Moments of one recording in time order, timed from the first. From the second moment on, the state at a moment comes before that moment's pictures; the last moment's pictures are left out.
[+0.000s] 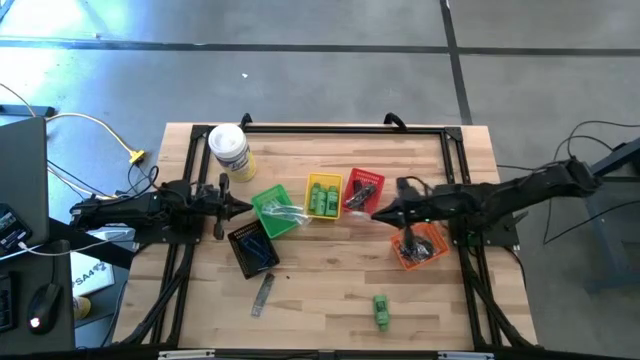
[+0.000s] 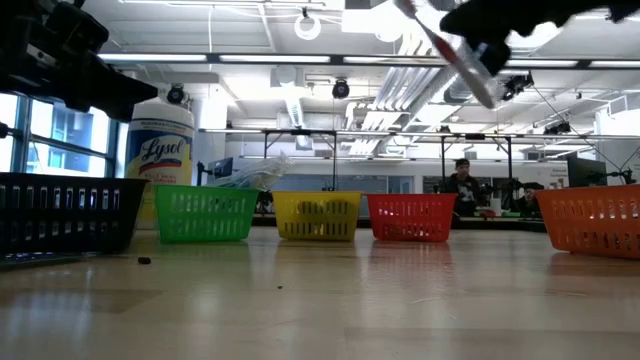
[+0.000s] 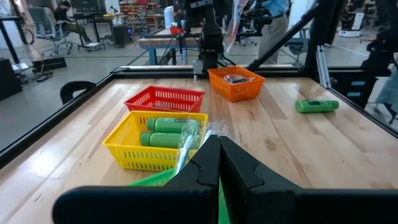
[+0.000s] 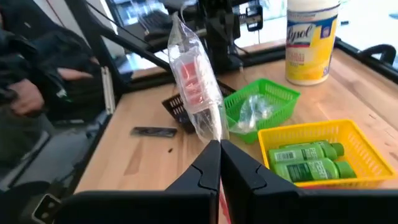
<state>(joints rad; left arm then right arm) 0.06 0.01 0.08 -0.11 0.03 0.02 0.19 0.89 0.55 0.09 0.14 0.28</state>
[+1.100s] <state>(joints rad) 0.06 0.01 0.09 0.00 0.04 0.02 -0.02 1.93 1.67 -0.44 0.00 0.10</state>
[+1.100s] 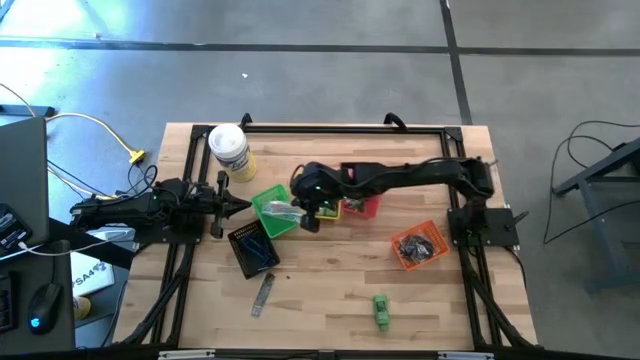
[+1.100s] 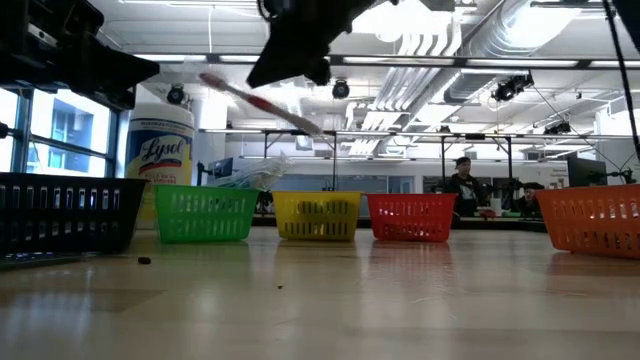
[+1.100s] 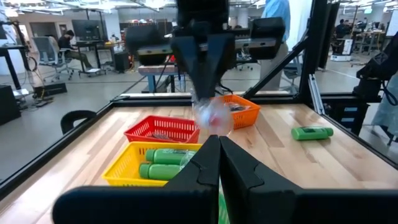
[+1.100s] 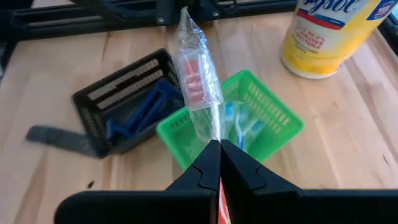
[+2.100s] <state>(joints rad) 0.06 0.01 0.09 0.00 0.04 0.03 -0.10 2.25 2.02 -0.60 -0.01 0.07</state>
